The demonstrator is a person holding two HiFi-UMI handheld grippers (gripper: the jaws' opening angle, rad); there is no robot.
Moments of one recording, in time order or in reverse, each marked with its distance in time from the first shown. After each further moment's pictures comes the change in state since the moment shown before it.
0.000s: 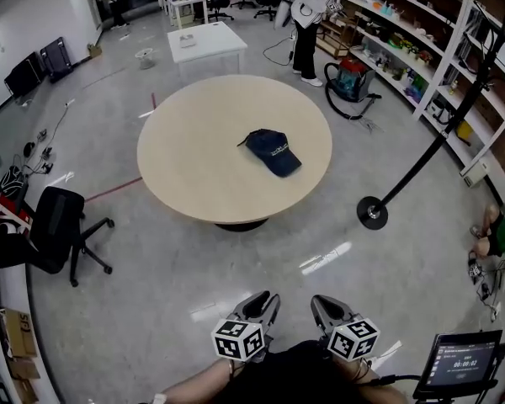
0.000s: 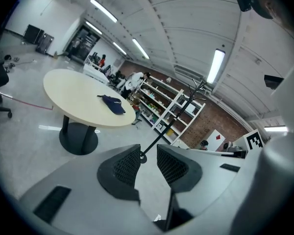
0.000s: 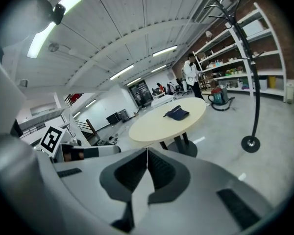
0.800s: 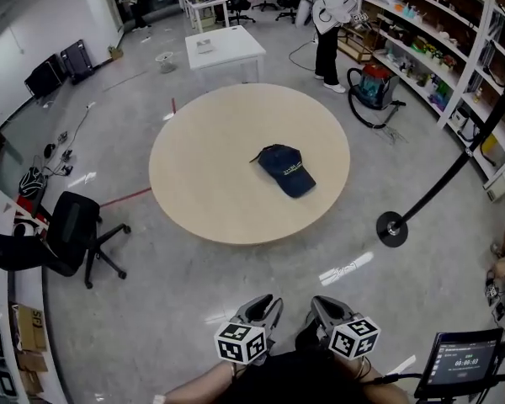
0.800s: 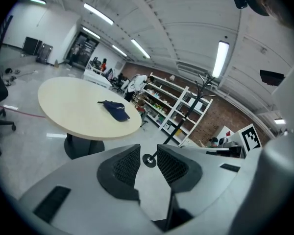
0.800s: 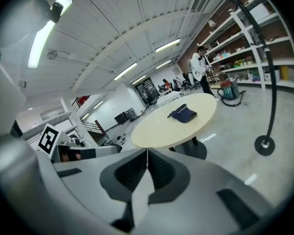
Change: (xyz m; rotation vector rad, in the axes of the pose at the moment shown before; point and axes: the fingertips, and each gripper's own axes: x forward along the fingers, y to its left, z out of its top) left arm 0.060 0.014 0.045 0.048 0.002 0.086; right arm 0.063 -0.047 0.047 0.020 0.038 0.117
